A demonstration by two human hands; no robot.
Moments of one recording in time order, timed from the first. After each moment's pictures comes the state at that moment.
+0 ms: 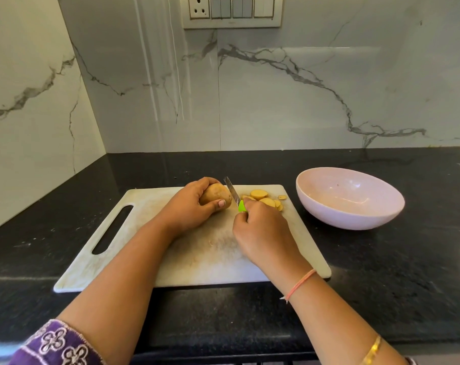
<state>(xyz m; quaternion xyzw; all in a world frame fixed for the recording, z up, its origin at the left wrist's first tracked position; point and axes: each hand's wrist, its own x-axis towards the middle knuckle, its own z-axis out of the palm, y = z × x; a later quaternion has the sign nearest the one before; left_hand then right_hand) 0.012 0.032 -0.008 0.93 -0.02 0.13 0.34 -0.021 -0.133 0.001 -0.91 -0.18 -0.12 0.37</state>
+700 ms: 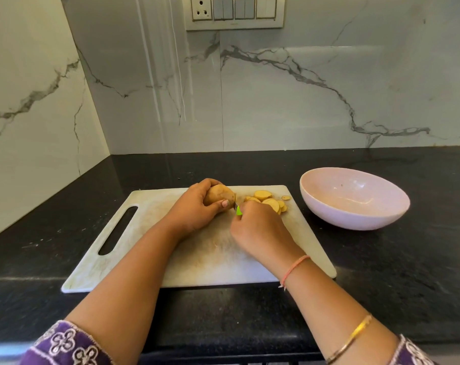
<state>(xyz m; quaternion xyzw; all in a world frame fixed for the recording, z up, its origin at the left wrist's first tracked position) 0.014 0.025 -0.009 0.92 0.00 0.13 0.38 -0.017 -0.124 0.013 -0.94 -0.15 -0.01 0.29</state>
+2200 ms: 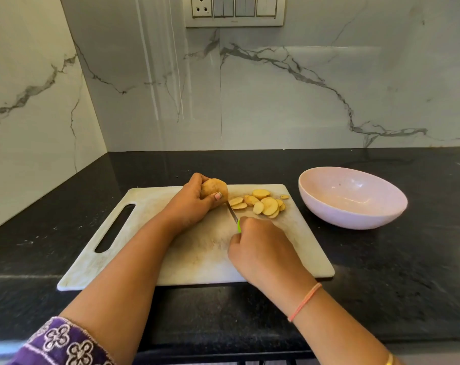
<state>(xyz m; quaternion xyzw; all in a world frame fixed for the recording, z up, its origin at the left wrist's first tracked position) 0.012 0.034 -0.001 0.91 0.04 0.10 0.41 -0.045 -0.128 0.003 -0.95 -0.20 -0.05 0.24</state>
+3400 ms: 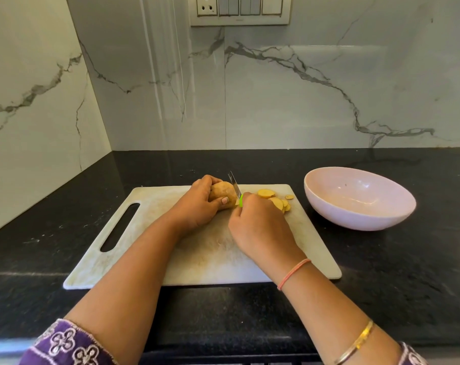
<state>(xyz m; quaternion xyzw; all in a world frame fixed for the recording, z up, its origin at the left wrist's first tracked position) 0.017 0.032 -0.006 0.92 0.02 0.10 0.38 -0.024 -0.113 0.013 -0.93 -0.18 -0.11 0.29</state>
